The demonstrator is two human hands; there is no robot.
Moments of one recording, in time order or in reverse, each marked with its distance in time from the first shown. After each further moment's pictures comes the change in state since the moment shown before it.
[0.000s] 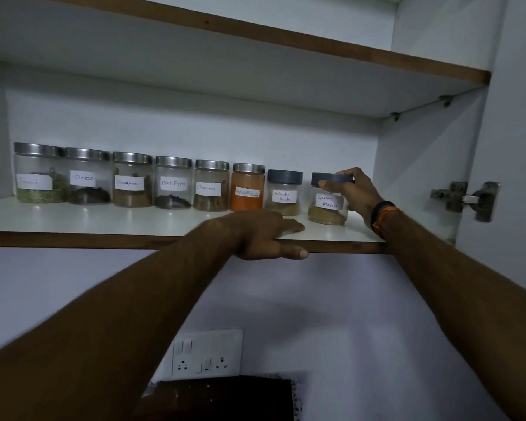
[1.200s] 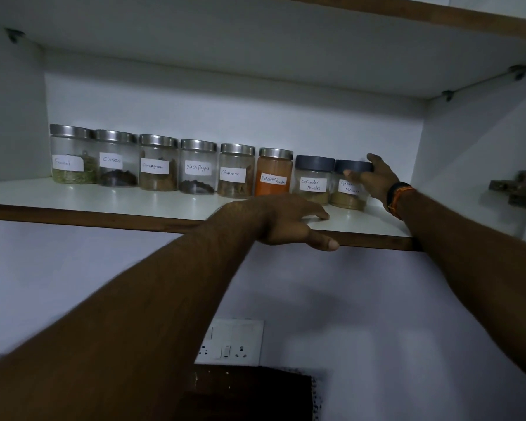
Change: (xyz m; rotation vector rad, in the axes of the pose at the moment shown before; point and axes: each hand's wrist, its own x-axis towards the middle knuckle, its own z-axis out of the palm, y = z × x) left_hand 0.007 -0.004 0.001 -0.137 0.016 -0.073; right_hand 0.046 0.014 0.025 -0.160 -0.068 0.023
